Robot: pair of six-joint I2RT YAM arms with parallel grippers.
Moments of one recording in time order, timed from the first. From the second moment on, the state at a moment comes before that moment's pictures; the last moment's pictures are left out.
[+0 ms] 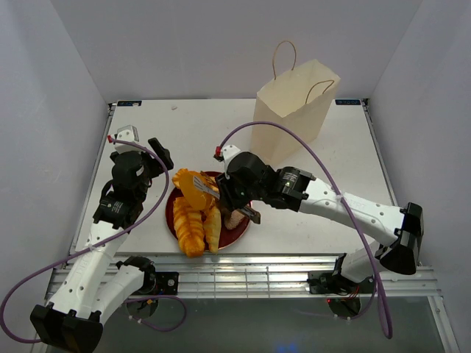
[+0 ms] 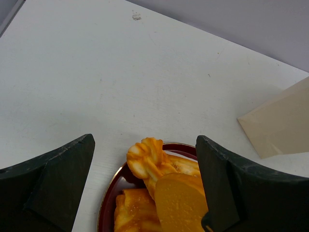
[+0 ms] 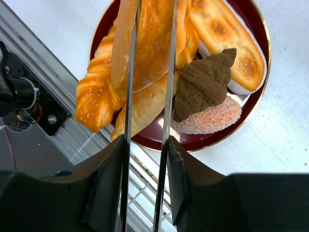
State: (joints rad) left arm -0.29 0.83 0.84 -0.28 -0.35 -0.39; right arm 1.15 1.47 1.39 -0.67 0.09 0.37
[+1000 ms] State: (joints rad) left arm -0.29 0.83 0.83 -0.28 -0.35 -0.39; right arm 0.81 1.31 1.83 -0.82 0.33 0.23
